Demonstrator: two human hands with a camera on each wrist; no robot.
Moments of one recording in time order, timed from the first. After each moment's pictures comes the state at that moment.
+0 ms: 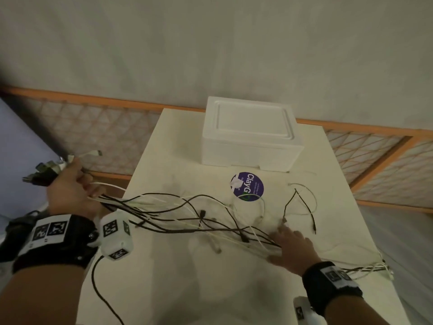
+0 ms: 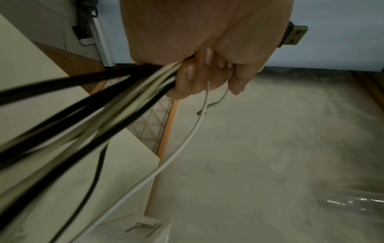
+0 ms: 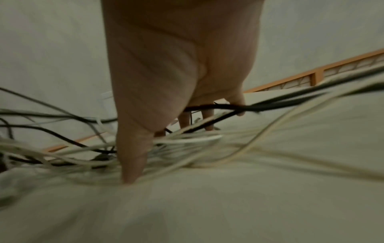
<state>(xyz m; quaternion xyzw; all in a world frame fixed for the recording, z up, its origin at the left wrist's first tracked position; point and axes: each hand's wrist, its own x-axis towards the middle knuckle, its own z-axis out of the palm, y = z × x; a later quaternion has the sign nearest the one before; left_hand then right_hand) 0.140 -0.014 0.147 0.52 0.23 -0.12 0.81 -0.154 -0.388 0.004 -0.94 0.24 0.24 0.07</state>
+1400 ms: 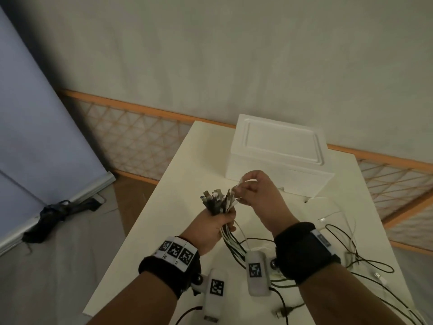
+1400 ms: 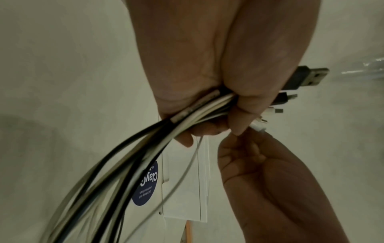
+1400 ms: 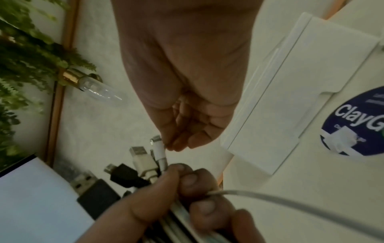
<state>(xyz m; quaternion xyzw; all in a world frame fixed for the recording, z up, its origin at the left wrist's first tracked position) 0.032 -0.152 0.094 0.57 -0.07 -0.37 0.73 0.006 -0.296 0.147 -0.71 0.17 -0.07 0.68</state>
